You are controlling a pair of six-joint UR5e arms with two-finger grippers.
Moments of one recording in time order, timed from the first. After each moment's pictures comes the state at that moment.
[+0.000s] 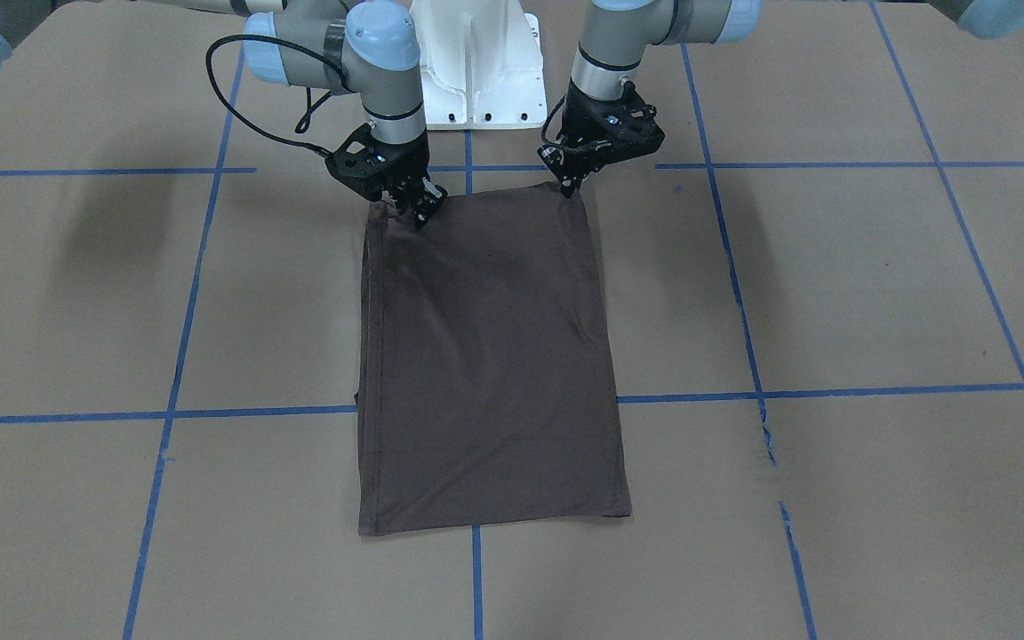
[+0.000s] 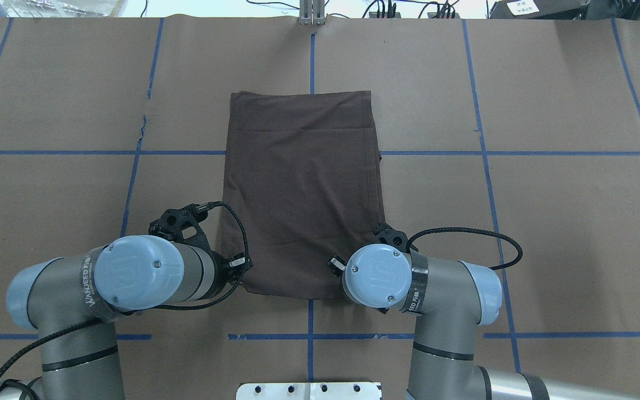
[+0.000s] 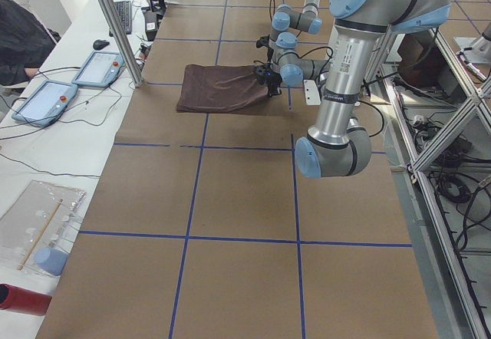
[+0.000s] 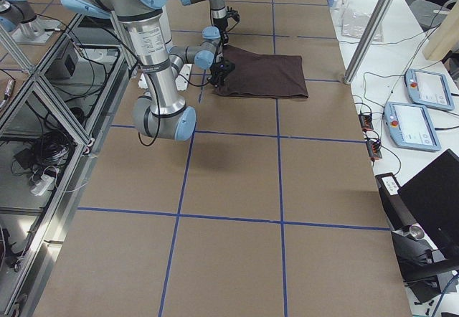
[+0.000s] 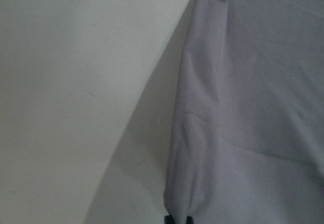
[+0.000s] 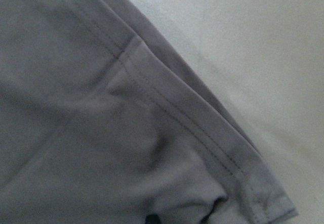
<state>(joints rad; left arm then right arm) -0.31 -1.96 -2.00 -1.67 -1.65 -1.78 0.26 -1.04 1.77 -1.52 1.65 2.10</state>
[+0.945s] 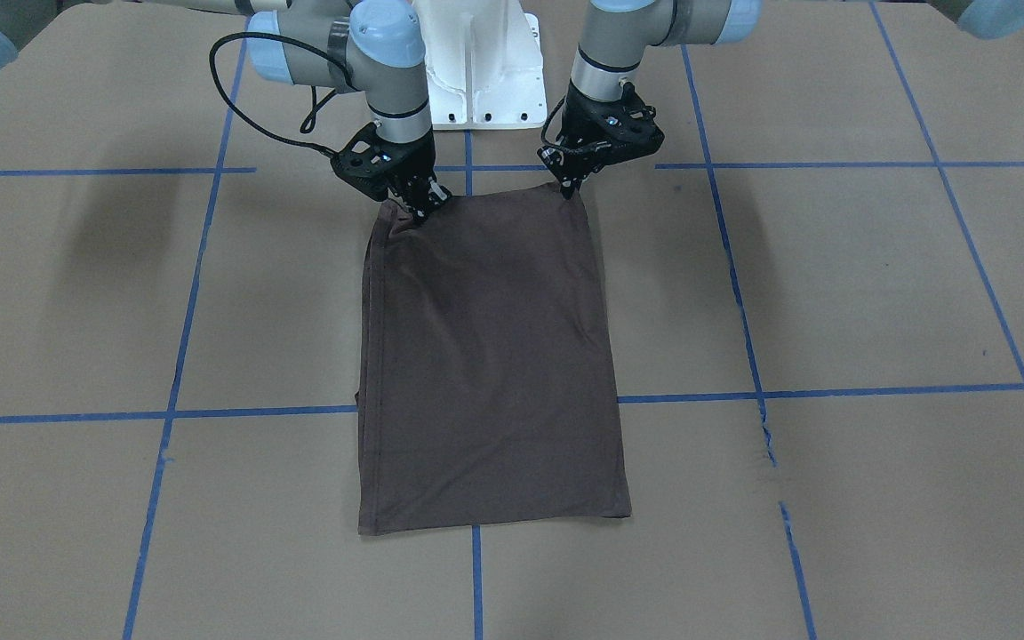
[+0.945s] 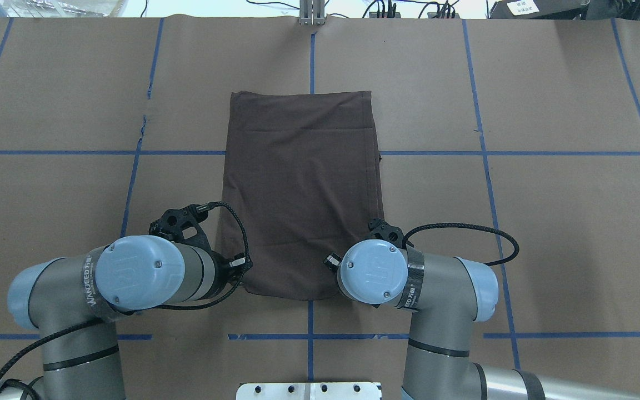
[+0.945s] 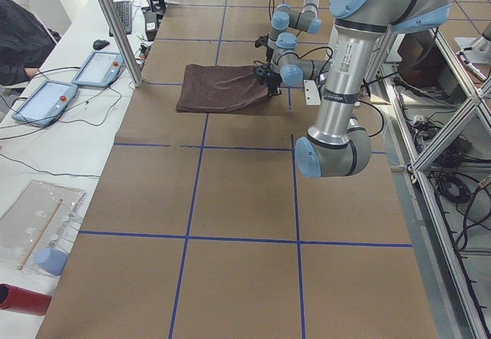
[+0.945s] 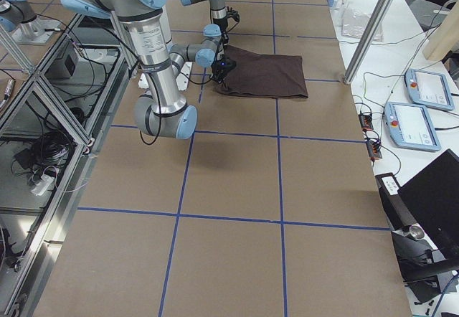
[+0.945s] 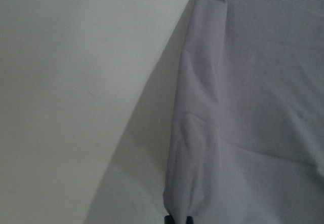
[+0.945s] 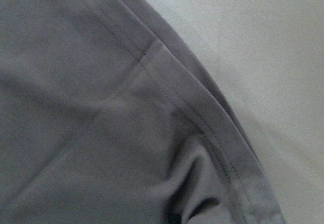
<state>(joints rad) -0.31 -1.96 -2.00 -1.67 -1.65 -1.78 0.27 -1.02 1.76 -1.52 1.65 2.10</state>
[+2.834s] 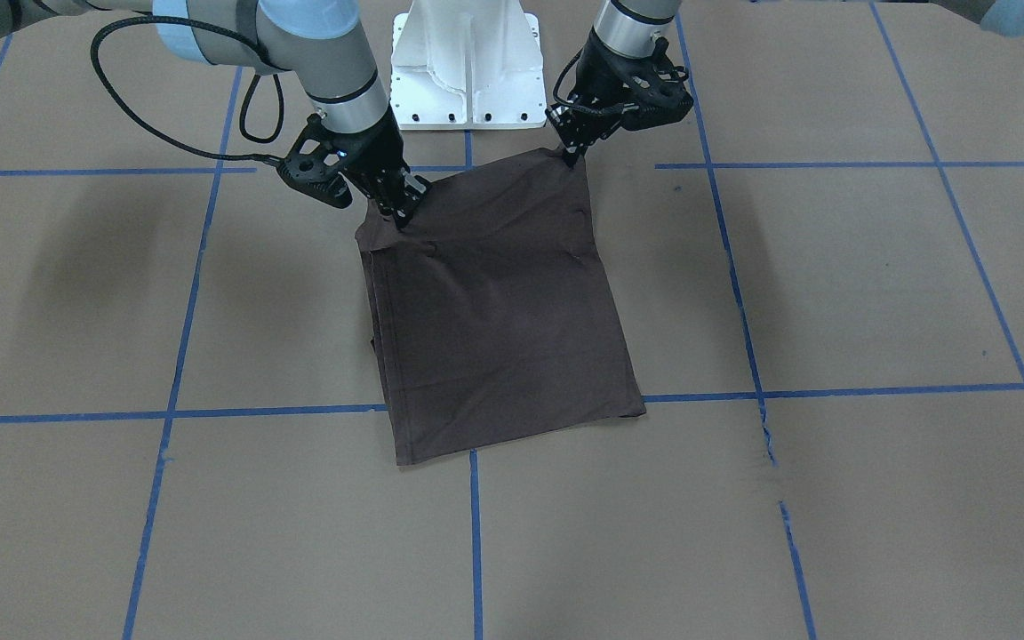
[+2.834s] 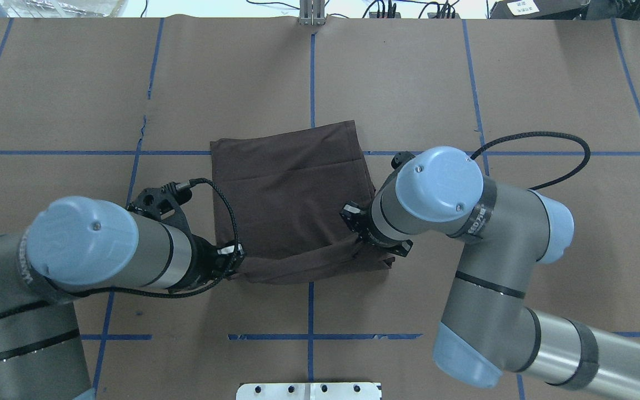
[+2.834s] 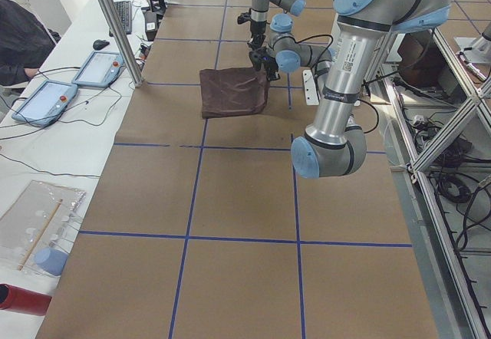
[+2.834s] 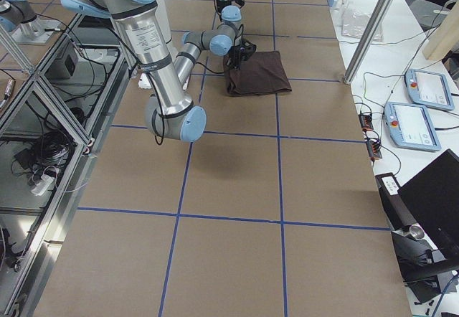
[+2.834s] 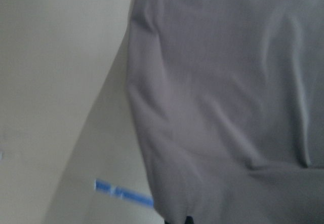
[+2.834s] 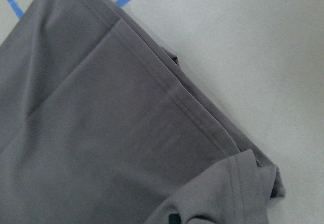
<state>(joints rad) -0.46 -1.98 -2.11 -1.61 -1.82 -1.76 0.51 -0.97 1.85 -1.57 1.88 1.84</state>
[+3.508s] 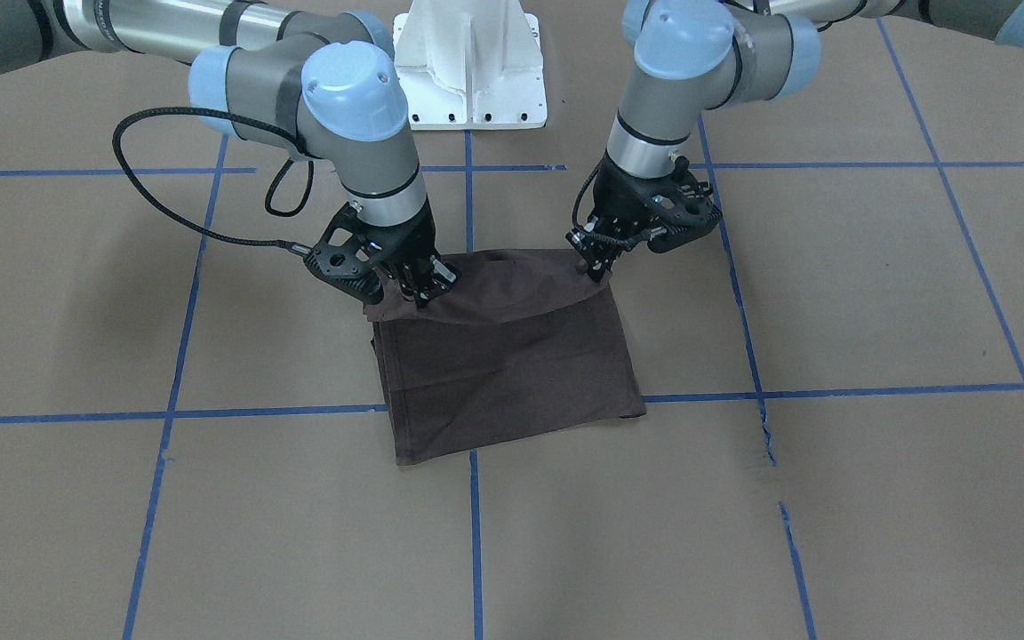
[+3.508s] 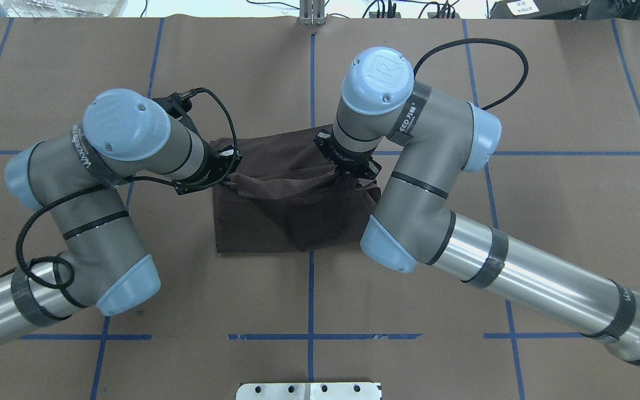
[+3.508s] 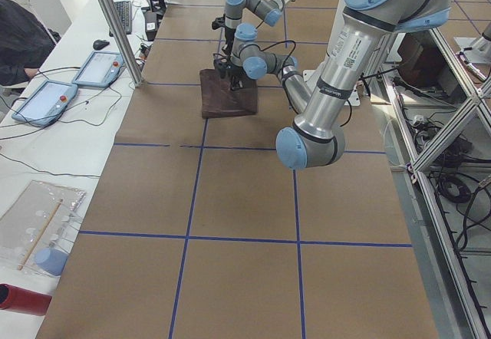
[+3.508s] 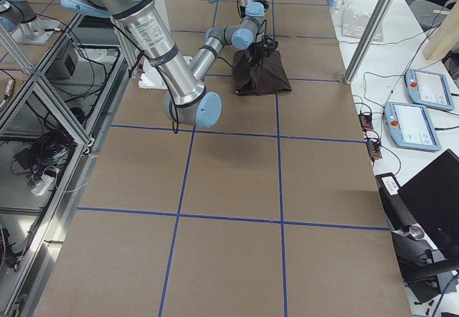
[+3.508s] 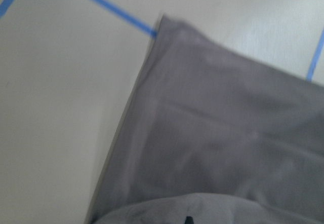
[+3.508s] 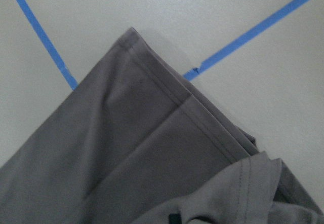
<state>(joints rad) -0.64 -2.12 -1.75 -1.76 -1.83 -1.68 0.63 -0.75 1.50 -1.53 1.92 1.73</state>
